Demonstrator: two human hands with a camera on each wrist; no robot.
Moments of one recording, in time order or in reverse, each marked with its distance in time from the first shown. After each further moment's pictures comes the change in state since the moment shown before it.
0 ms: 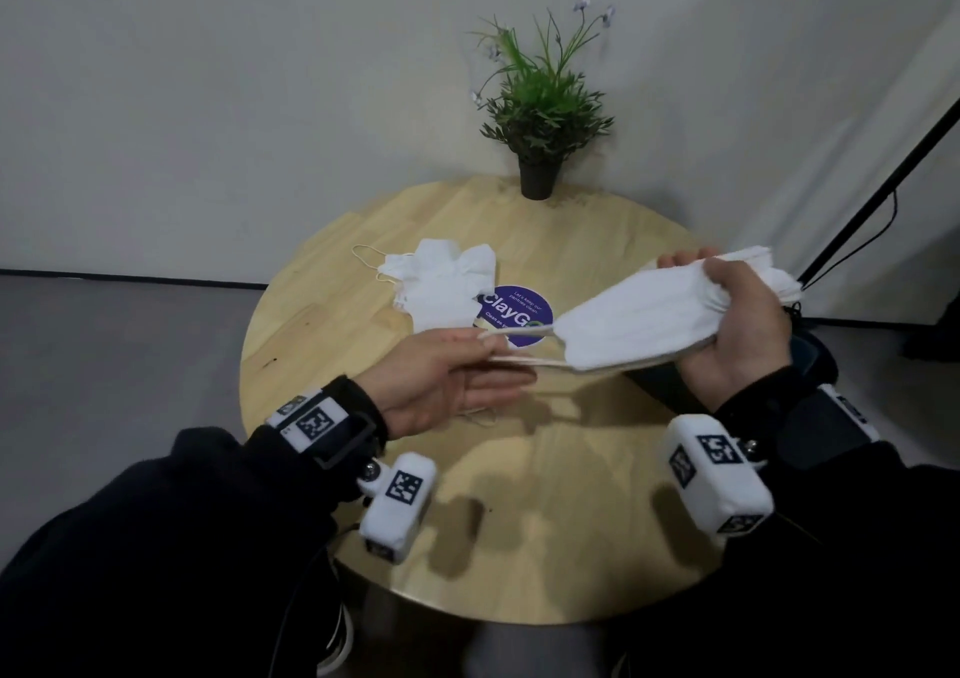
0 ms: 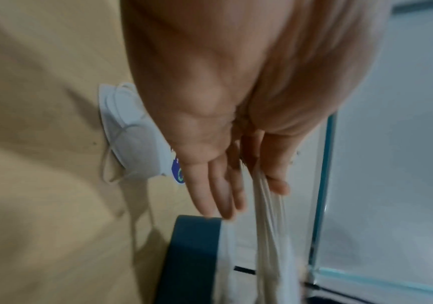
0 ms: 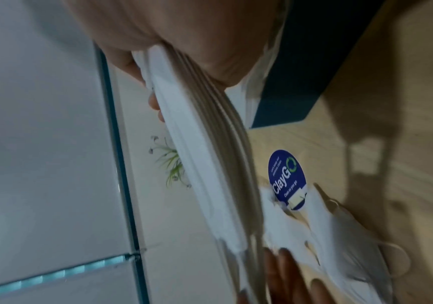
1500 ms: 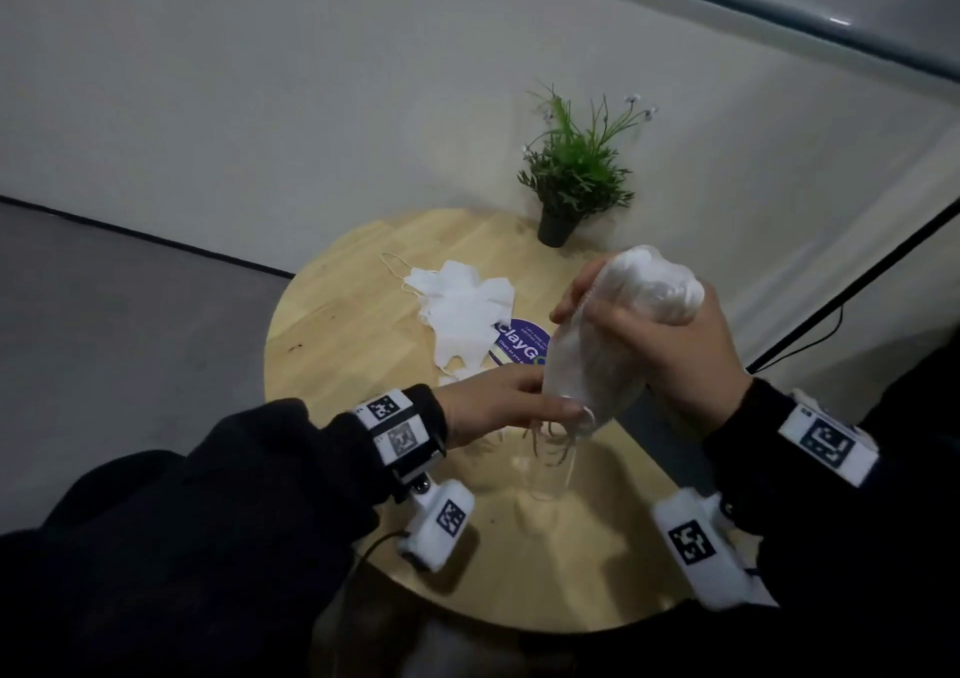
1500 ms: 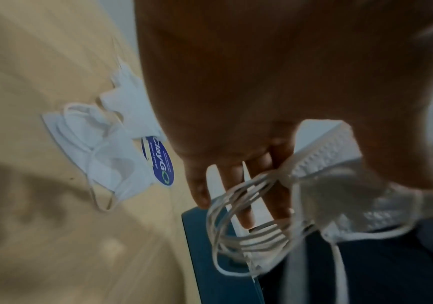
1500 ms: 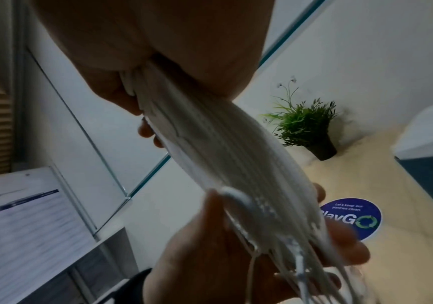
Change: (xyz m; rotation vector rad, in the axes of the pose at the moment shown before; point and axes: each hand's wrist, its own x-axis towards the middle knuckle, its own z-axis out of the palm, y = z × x) left_hand -0.017 0.002 0.011 0.518 -0.280 0.198; right_hand -0.101 0.019 0.112 -0.920 -0.724 -0.337
